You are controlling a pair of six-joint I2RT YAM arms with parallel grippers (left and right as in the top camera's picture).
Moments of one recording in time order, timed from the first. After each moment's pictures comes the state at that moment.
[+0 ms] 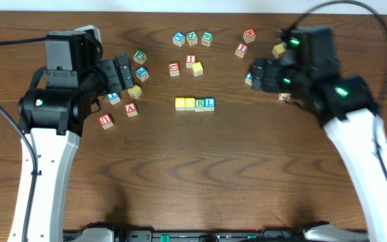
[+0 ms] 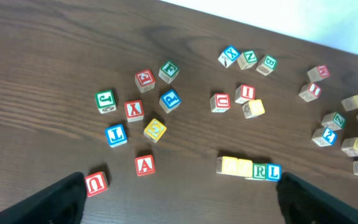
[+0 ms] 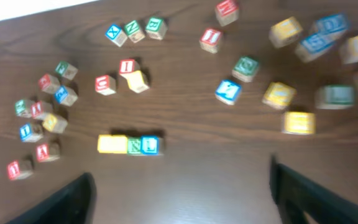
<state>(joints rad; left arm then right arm) -0.06 1.34 1.46 -0.91 0.06 -0.28 0.27 1.41 1.50 -0.92 -0.06 0.35</state>
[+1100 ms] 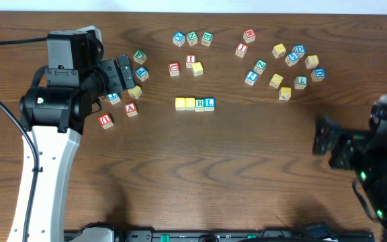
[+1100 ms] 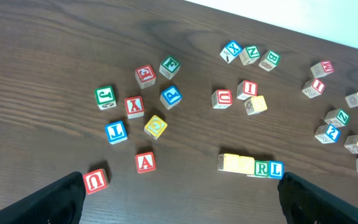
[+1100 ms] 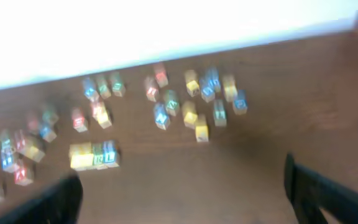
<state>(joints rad) -0.06 1.35 1.46 -0.92 0.06 -0.28 0.23 0.79 1.38 -1.02 0.18 0.27</state>
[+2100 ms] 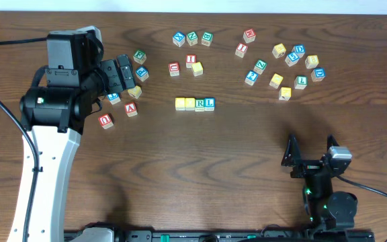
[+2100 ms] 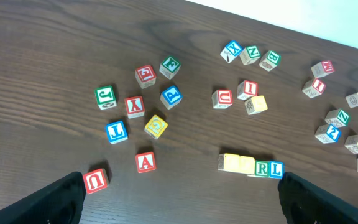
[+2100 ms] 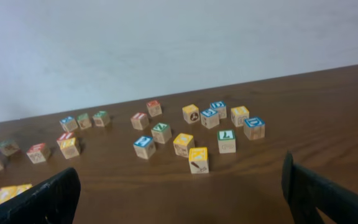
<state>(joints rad) -0.06 1.35 1.46 -0.92 0.06 -0.28 0.04 0.02 0.02 -0.04 0.01 0.19</state>
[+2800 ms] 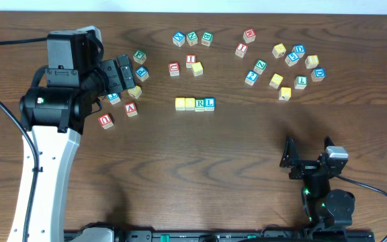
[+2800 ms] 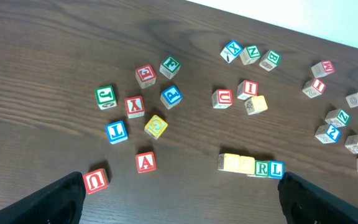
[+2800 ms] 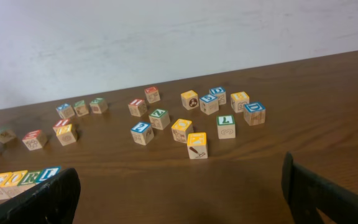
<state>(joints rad) -0.06 1.35 1.46 -0.92 0.06 -0.28 0.04 0.01 0.01 -0.07 0.00 0.19</state>
